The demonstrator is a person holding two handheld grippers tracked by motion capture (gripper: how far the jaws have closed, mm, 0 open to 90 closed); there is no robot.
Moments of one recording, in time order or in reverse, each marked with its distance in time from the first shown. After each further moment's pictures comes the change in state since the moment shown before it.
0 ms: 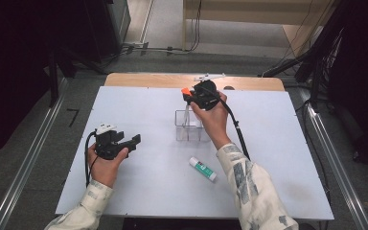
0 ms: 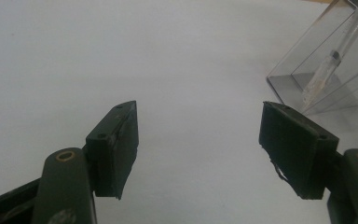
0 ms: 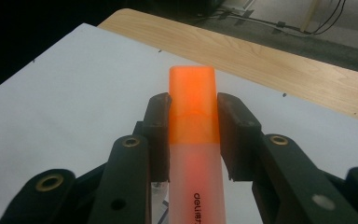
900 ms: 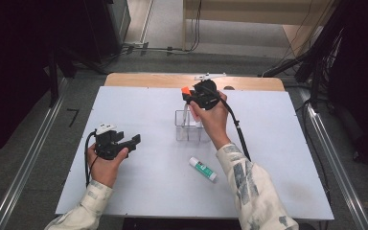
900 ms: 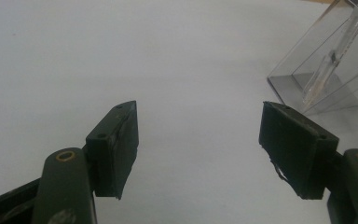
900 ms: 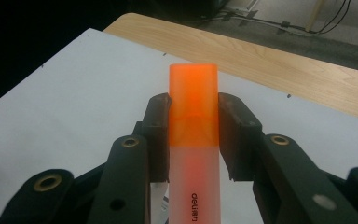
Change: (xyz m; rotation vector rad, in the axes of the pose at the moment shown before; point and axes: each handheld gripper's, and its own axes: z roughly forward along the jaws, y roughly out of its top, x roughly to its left) left arm 0.000 0.000 0.000 0.000 0.001 -0.002; right arm 0.000 0.002 -0.003 -0.007 0.018 0.021
